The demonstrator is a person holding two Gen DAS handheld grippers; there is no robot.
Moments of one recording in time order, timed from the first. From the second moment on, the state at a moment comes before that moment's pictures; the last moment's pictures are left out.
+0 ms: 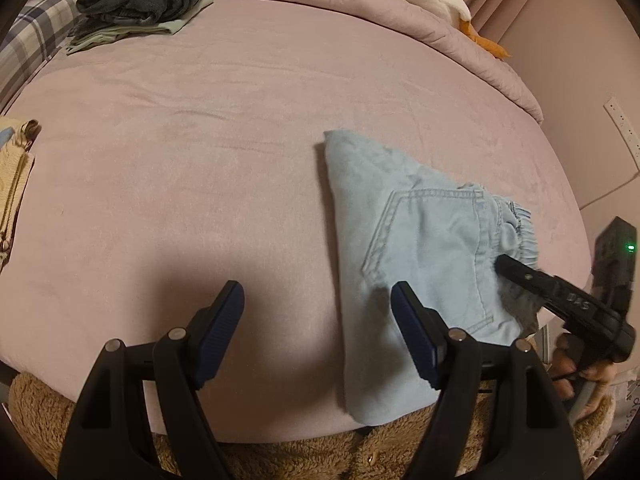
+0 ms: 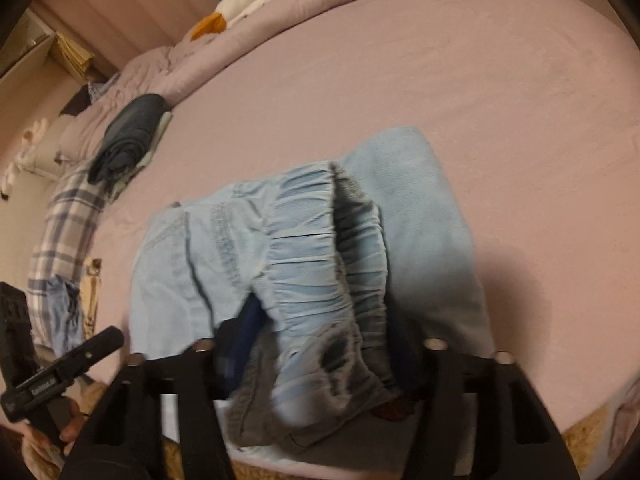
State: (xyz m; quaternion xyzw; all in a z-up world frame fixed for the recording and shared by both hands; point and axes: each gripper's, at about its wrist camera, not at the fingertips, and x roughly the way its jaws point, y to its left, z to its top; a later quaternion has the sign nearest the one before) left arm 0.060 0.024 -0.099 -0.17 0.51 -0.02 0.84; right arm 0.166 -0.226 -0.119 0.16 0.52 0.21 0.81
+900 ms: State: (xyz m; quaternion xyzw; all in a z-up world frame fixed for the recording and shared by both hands) left arm 0.095 -0.025 -0.130 -0.14 0.53 -0.11 0.83; right arm 0.151 -0.247 -0.121 0.12 0.51 0.12 0.84
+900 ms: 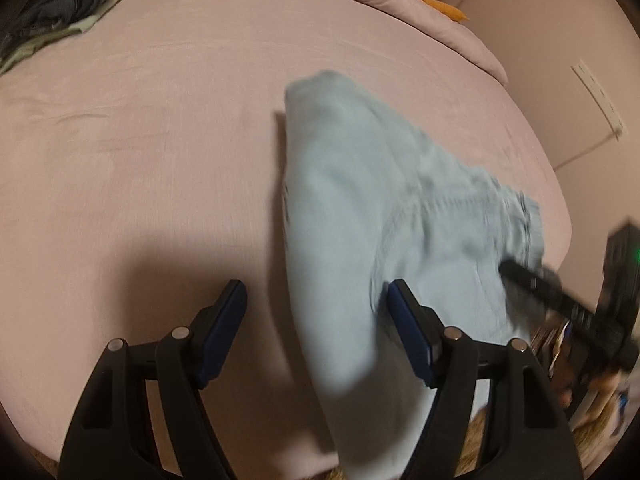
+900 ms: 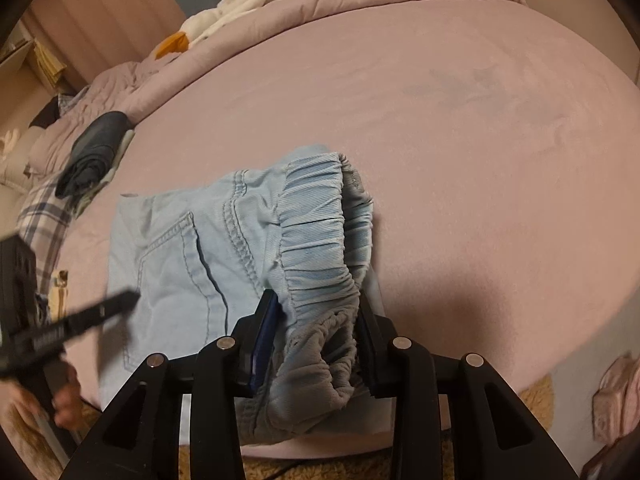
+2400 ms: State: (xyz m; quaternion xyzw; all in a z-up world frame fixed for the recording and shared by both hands) left arm 0.070 -0.028 -0.124 -0.16 0.54 -0.14 0.81; right arm 0.149 -0.302 -0.115 0.20 0.51 0.14 0.83
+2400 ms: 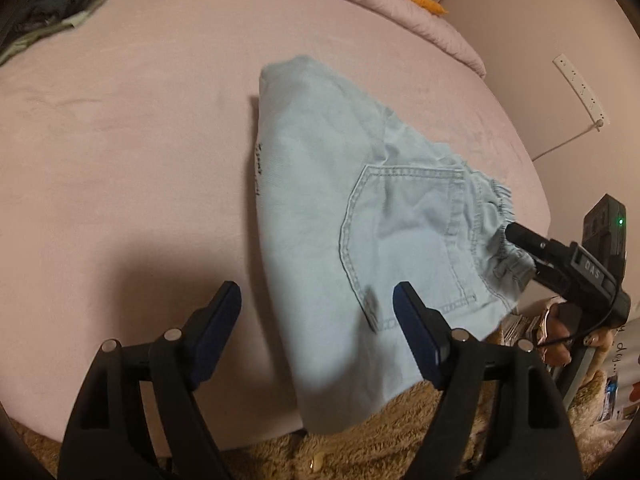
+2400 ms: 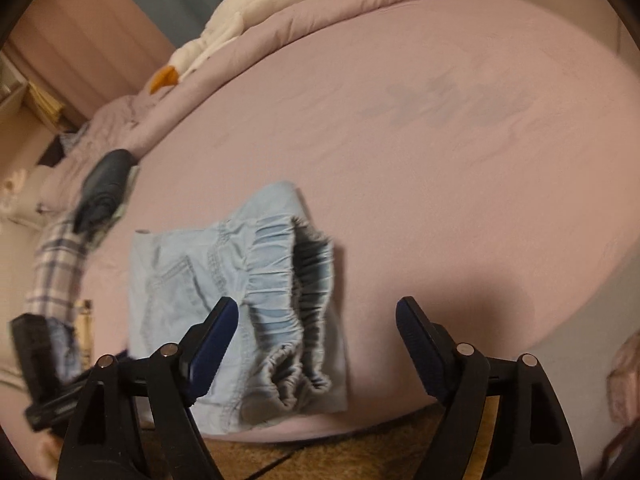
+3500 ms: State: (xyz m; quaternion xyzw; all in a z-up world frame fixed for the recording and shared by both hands) left arm 0.042 -0.026 -0.094 -0.15 0.51 -0.11 0.84; right arm 0.130 -0.226 -0.095 0.09 0.50 0.18 0.84
